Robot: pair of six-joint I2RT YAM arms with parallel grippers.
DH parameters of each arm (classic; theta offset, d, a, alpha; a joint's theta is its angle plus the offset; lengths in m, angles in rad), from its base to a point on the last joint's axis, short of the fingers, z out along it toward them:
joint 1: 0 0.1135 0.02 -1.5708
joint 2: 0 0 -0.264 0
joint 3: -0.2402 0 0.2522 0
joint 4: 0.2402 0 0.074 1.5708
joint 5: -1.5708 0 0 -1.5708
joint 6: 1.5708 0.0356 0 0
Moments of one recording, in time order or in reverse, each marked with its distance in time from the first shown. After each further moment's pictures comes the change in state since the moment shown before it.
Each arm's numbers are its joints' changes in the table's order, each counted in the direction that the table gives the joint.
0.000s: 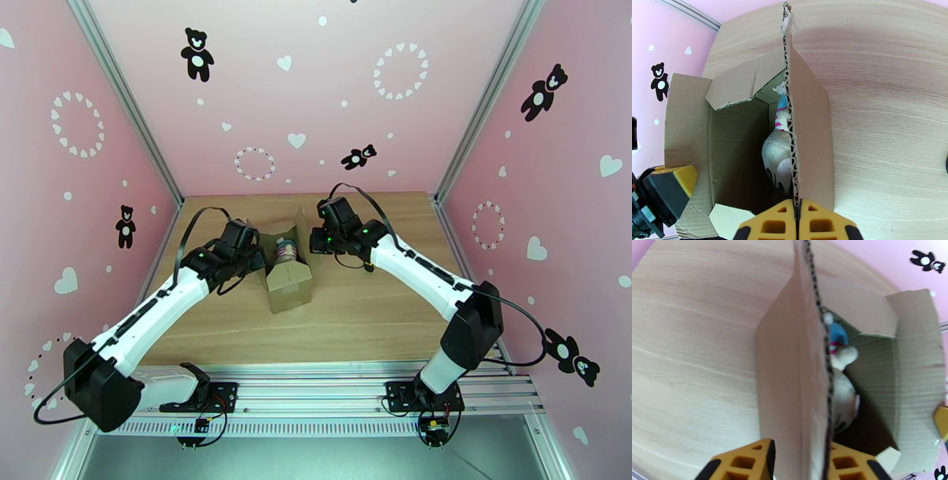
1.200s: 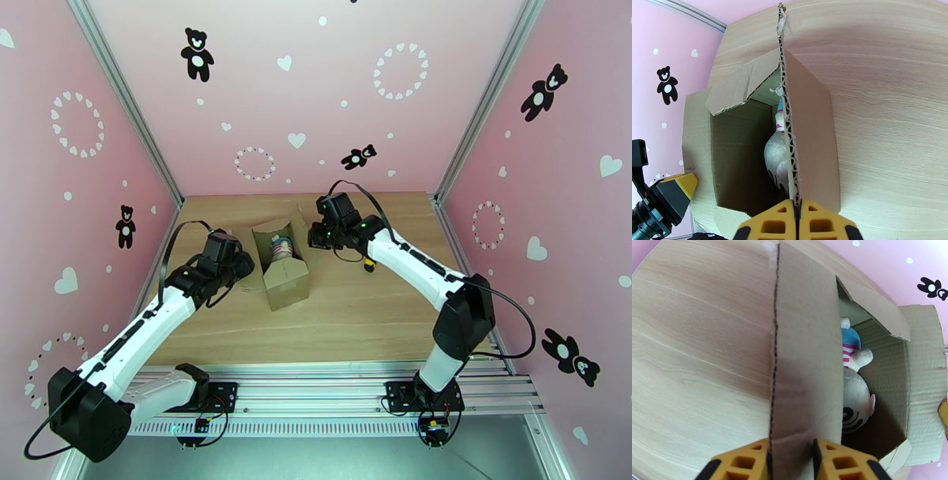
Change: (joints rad) left arm 0.097 -0.131 0.195 -0.108 -0.015 -0.035; right arm -0.041 0.069 -0.043 -0.034 0.079 -0.001
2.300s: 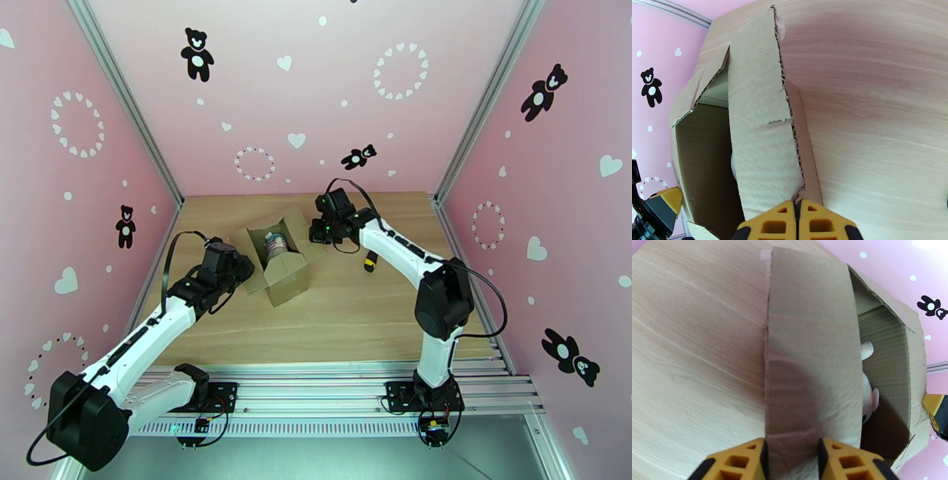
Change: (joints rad) left arm 0.012 -0.038 0.148 -0.164 -0.005 -0.098; right arm -0.064 0.173 -0.119 0.026 0.043 -0.096
